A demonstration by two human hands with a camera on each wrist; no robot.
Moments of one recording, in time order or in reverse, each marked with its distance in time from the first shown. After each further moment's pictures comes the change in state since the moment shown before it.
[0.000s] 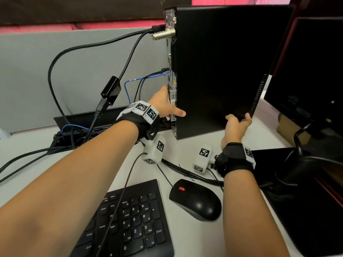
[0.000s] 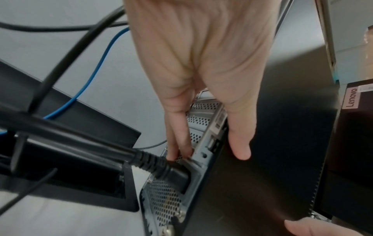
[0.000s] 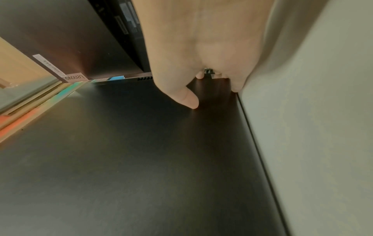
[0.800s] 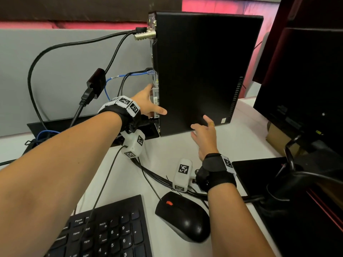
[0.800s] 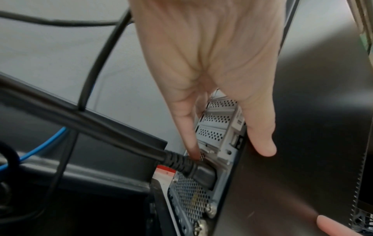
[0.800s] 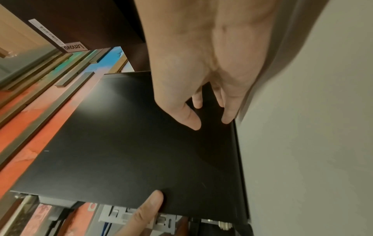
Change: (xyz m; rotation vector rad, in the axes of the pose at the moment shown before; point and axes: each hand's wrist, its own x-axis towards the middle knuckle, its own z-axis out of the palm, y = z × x) left_hand 0.050 -0.019 -0.017 -0.052 -0.073 -0.030; right_hand -0.024 0.011 0.021 -0.229 -0.397 0.099
